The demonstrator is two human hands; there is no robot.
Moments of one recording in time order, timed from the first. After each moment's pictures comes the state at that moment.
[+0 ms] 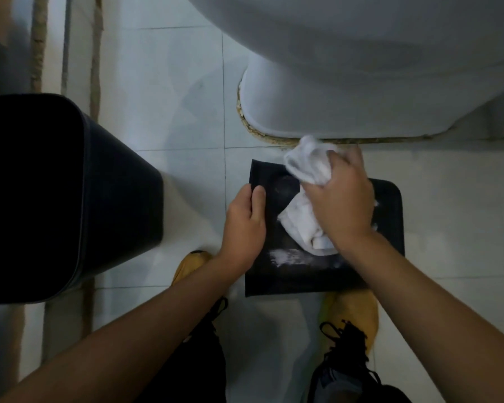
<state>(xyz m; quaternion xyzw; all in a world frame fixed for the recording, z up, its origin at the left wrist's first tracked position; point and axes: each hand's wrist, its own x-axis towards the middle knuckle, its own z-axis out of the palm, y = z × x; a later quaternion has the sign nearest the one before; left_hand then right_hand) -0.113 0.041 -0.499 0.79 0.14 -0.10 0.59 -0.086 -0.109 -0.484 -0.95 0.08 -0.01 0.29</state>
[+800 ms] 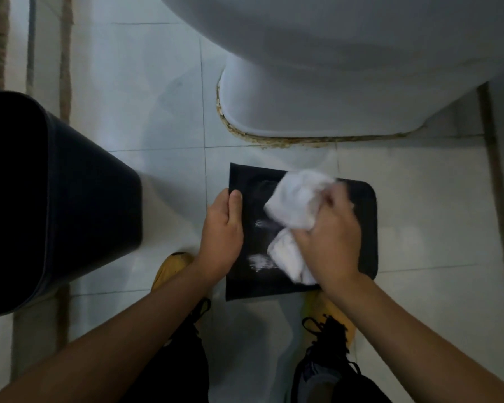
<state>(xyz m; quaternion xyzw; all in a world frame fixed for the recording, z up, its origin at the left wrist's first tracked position) -0.120 0.042 -0.499 0.79 0.13 -0.12 0.58 -0.143 -0.123 -0.489 -0.97 0.06 -0.01 0.25</state>
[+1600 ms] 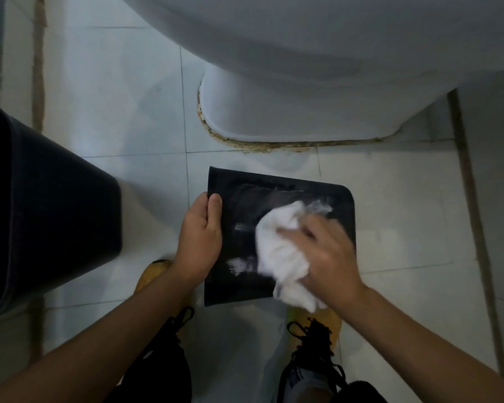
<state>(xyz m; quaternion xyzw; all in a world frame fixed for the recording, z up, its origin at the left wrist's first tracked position) -0.119 0.043 -0.496 0.80 0.15 -0.13 0.56 -0.170 -0.162 -0.498 -0.97 -0.16 -0.07 0.19</state>
